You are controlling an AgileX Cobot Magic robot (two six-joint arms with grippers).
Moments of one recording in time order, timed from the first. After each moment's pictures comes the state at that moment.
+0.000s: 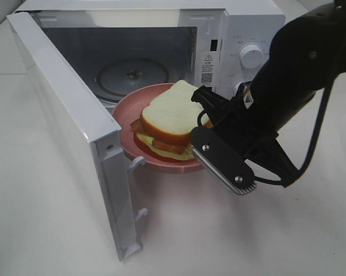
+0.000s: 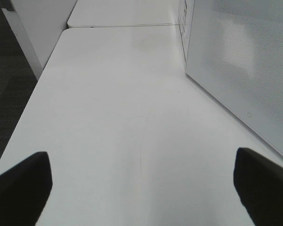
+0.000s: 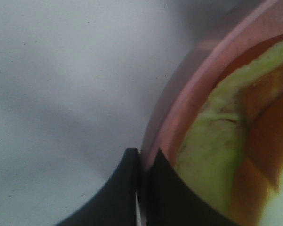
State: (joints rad) left arm 0.03 0.00 -0.49 0.00 1.03 0.05; right arm 0.65 1.64 -0.96 -0.08 0.54 -1.63
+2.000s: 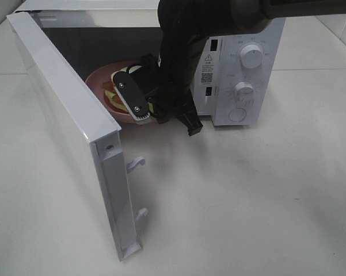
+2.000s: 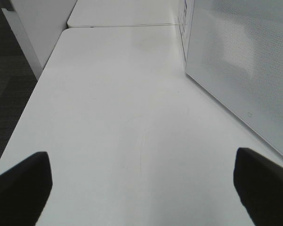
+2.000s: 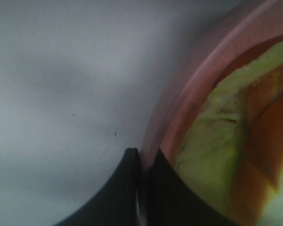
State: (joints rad) left arm 0.03 0.00 -0.49 0.00 1.03 0.05; right arm 0.66 2.16 -1.69 -0.10 0.77 -1.39
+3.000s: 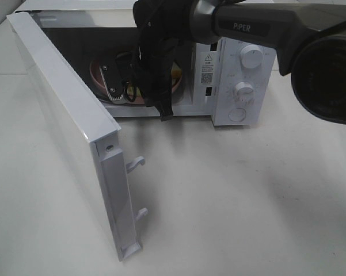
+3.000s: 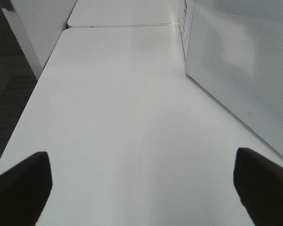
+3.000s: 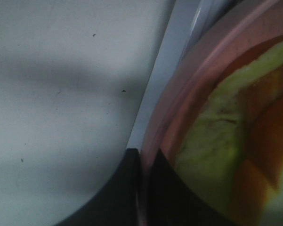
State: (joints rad) left arm 0.03 0.00 -0.49 0.00 1.03 0.05; right arm 0.65 2.42 -2.12 -0.19 0.88 -1.15
